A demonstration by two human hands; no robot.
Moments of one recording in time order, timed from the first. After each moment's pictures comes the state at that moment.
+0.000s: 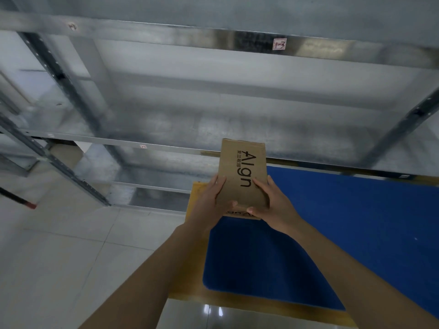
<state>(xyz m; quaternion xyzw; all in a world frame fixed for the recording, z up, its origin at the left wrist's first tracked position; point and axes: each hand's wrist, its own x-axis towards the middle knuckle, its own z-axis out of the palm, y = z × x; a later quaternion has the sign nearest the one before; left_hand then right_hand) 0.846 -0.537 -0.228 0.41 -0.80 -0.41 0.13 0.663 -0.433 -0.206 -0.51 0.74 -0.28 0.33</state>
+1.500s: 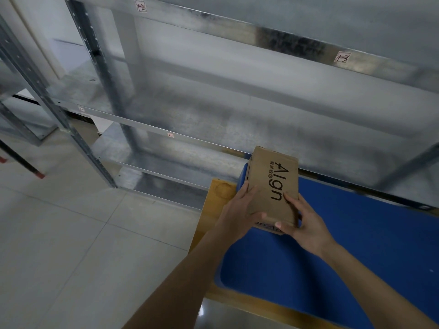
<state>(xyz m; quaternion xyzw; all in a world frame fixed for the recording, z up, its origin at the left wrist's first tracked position) 0.861 -0.517 -0.232 0.40 -0.78 -0.46 0.15 0.675 -0.417 -0.207 -0.49 0.77 -0.24 0.33</state>
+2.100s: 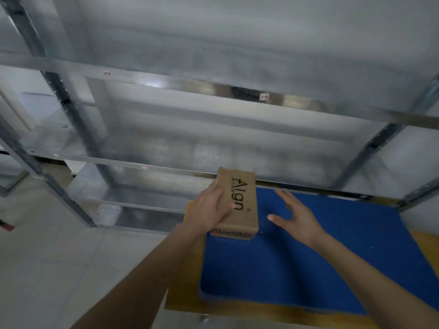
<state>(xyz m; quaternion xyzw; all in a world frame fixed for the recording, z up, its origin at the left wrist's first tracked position) 0.864 -0.525 -0.132 0.38 -0.86 -0.32 0.14 0.641 -0.371 -0.118 -0.46 0.80 -0.28 0.28</state>
